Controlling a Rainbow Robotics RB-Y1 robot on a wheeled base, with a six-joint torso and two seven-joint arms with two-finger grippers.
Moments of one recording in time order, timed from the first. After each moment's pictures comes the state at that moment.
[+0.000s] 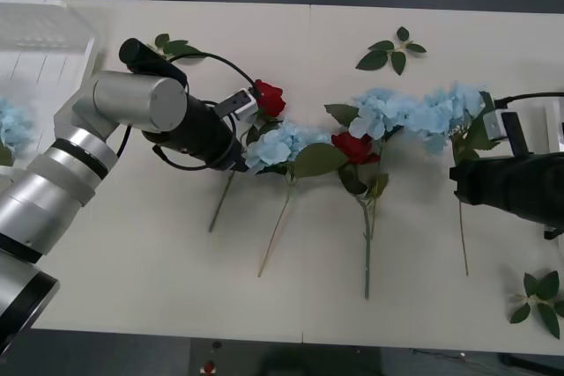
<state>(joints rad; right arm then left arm) 0.03 -0.89 0.10 -1.98 -0.97 0.82 1.43 -0.73 0.40 -0.40 -1.19 0.85 1.14 -2.18</state>
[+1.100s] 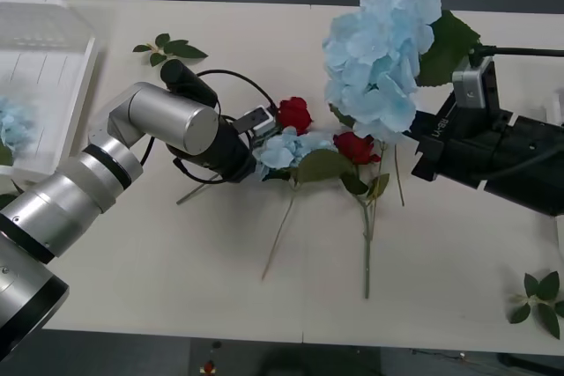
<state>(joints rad) -0.02 -0.45 -0.12 -2.09 -1.48 0.99 2.45 -0.77 0.40 -0.58 -1.14 0.78 1.05 -2.05</state>
